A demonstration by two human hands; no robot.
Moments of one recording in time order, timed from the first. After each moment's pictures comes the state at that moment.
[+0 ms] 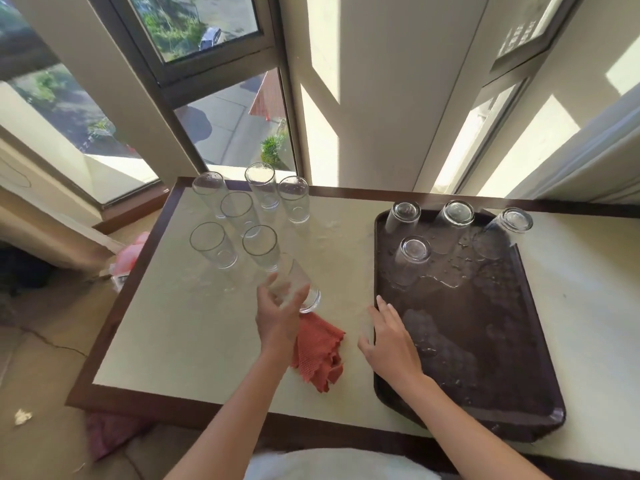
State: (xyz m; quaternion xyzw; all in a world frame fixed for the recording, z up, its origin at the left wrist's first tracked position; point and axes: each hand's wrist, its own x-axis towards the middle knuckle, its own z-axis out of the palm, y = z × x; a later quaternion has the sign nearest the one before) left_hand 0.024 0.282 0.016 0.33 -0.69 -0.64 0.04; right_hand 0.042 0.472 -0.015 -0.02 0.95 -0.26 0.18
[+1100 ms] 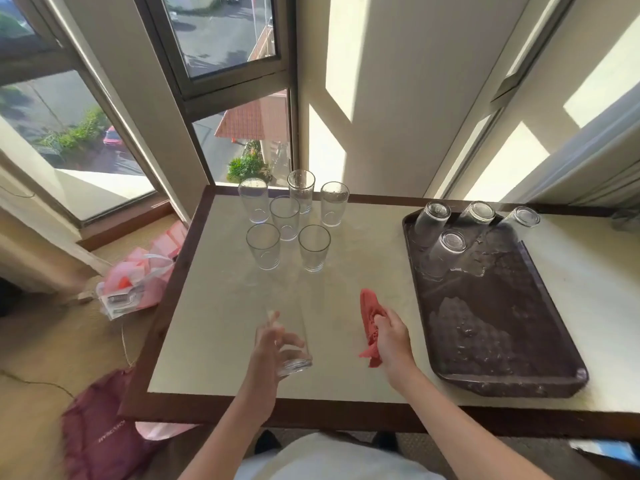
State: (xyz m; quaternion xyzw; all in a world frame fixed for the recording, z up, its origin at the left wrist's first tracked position) left_hand 0.115 0.134 0.030 0.24 -0.54 -0.79 -0.15; right_hand 0.077 0.339 0.005 0.29 0.73 -0.61 0.12
